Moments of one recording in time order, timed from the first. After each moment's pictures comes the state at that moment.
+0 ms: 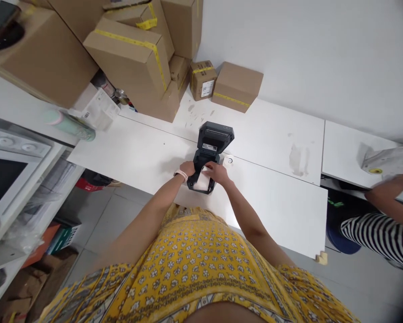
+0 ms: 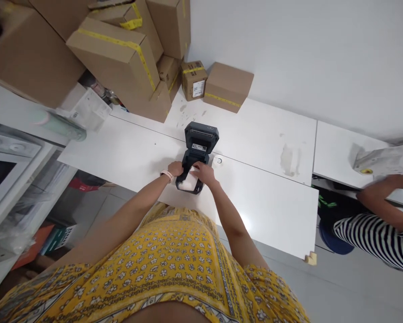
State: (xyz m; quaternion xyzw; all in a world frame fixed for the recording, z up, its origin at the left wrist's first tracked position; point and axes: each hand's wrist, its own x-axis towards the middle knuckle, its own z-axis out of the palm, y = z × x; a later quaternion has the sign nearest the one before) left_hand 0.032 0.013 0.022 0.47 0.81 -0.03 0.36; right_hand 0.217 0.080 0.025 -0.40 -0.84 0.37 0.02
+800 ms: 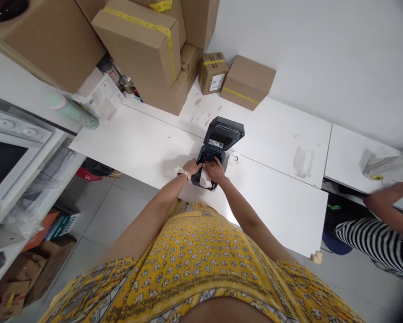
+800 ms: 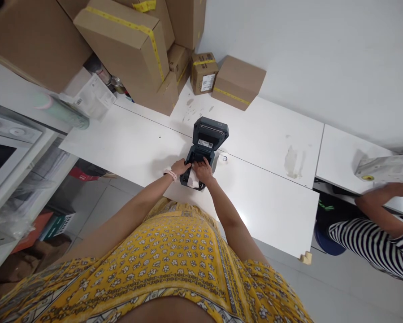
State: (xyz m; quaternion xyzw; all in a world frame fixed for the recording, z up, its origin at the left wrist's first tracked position) left_hand 0.035 -0.007 -0.007 0.40 0.83 0.04 0.40; right_hand 0.194 0.059 -0.028 -0.26 -0.96 0.13 -0.04
